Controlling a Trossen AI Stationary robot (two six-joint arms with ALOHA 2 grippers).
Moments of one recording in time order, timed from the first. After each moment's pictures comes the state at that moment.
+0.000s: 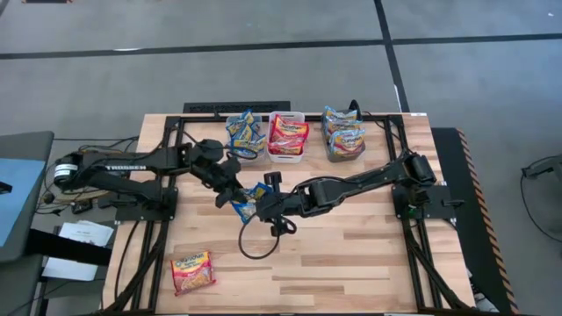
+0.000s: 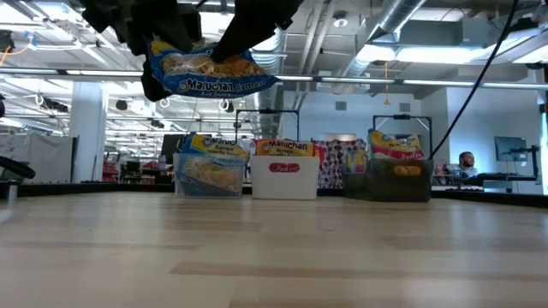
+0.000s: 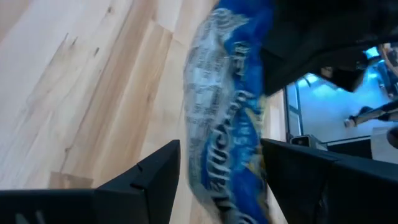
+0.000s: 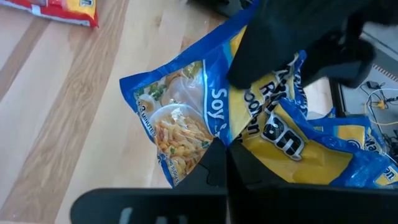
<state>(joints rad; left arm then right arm) 0.19 1.09 0.75 -0.26 0.43 -0.47 0.22 1.95 1.67 -0.45 0.39 -0.24</state>
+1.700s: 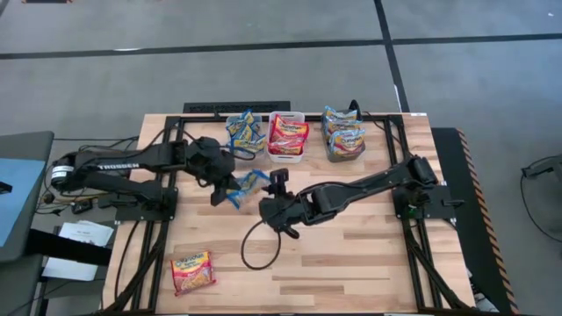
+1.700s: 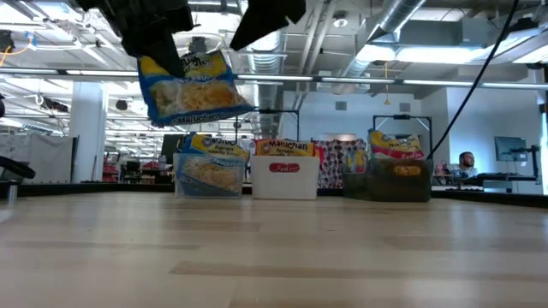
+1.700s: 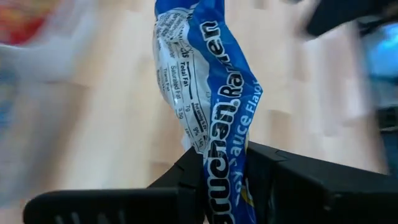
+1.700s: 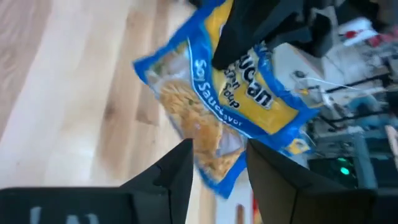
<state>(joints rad) 0.19 1.04 0.84 -0.52 0.18 -0.14 0.27 1.95 1.73 -0.58 0.69 -0.29</state>
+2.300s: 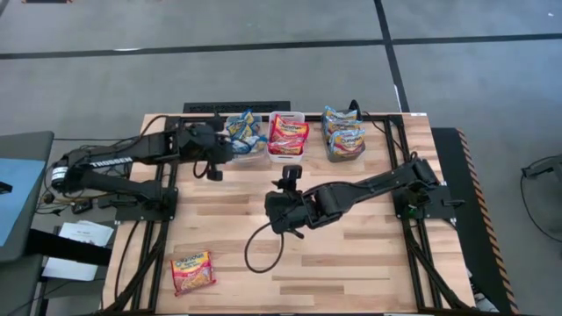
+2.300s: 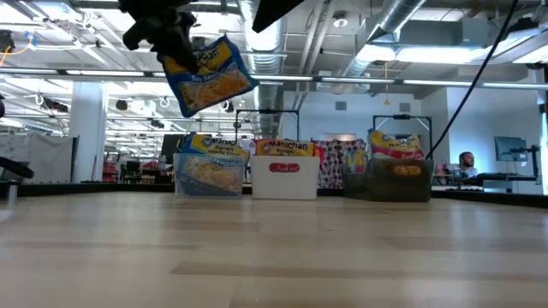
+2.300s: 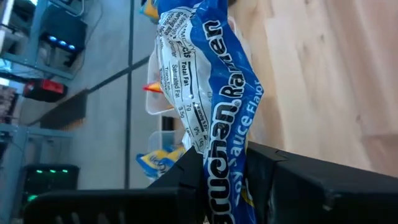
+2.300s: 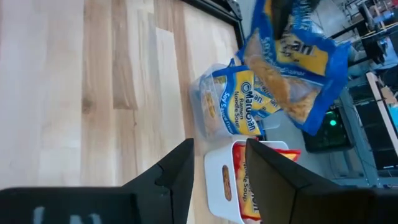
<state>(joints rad) 0.23 1.05 1.01 -0.60 -0.34 0.64 0.31 1.95 1.86 -0.85 0.82 -0.03</state>
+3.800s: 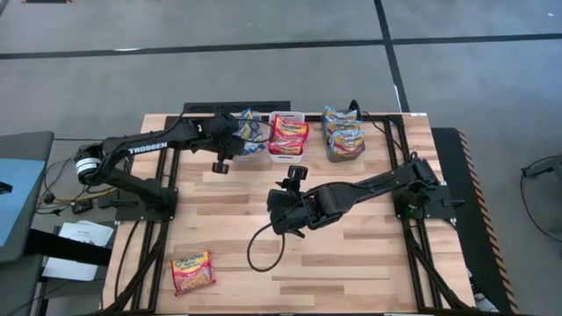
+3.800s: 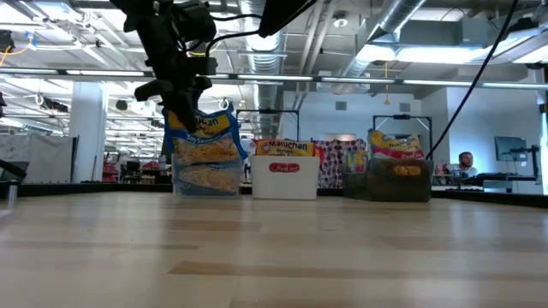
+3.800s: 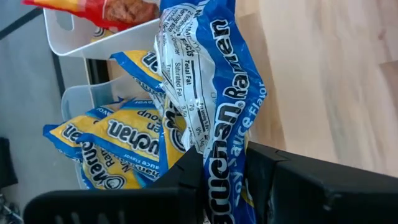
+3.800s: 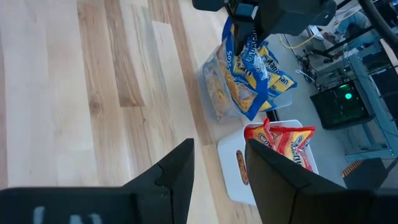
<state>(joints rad) 0.48 1.34 1.01 -0.66 -0.16 0.75 0.31 1.95 1.86 -0.91 0.81 0.16</state>
